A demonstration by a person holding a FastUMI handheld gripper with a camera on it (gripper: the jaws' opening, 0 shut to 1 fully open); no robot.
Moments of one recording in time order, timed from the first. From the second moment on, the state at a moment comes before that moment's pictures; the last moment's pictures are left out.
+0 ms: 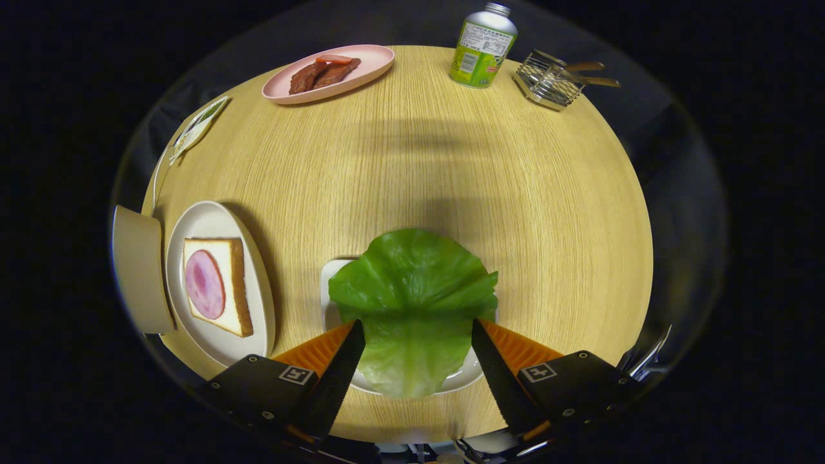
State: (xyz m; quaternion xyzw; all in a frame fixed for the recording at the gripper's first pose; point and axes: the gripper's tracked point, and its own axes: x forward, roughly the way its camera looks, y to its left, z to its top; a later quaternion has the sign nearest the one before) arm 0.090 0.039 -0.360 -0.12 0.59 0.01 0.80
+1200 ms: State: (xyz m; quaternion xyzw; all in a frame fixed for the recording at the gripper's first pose) arm 0.087 0.036 -0.361 -0.08 0.60 0.01 0.80
